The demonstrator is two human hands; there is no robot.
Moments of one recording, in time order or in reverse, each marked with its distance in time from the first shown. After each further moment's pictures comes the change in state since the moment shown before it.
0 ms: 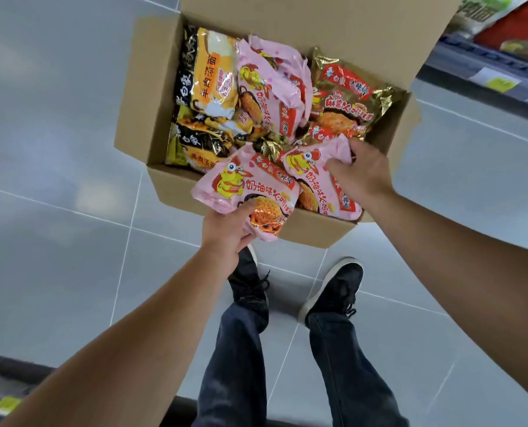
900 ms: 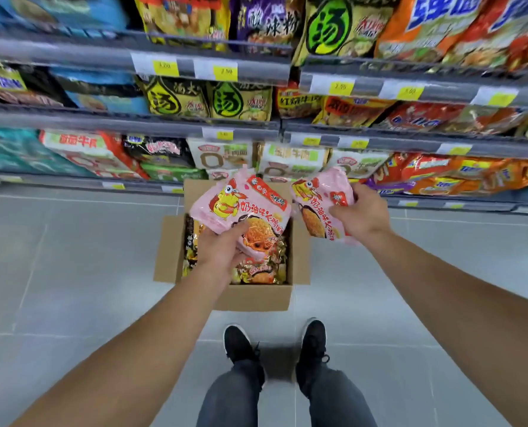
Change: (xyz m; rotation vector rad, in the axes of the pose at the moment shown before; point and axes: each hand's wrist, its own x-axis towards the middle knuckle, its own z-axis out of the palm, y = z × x) left_hand -0.361 0.171 0.054 0.176 -0.285 0.396; right_hand -0.250 -0.115 -0.332 0.235 0.354 0.048
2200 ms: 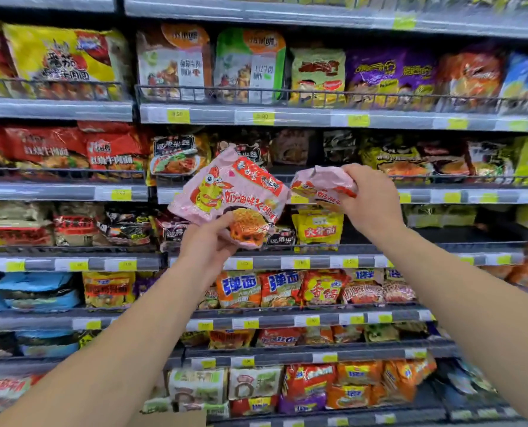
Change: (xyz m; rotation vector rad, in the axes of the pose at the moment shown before) left_hand -0.352 0.249 0.362 -0.279 -0.462 0.676; right_hand -0.056 -0.052 -0.585 -0.211 0.914 -0.899
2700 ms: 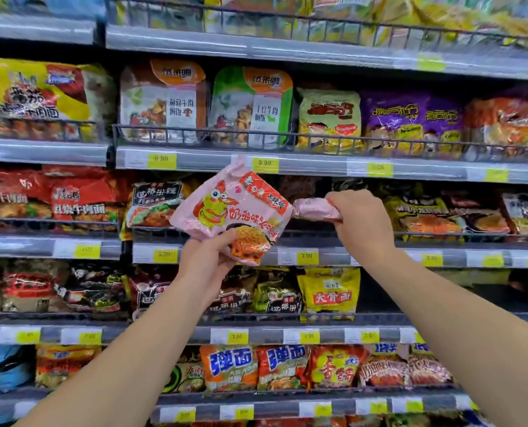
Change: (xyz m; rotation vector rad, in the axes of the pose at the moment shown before) left_hand 0.128 0.023 0.042 -0.055 -0.051 0.131; right_hand 0.116 0.037 0.081 -0.353 0.061 -0.189
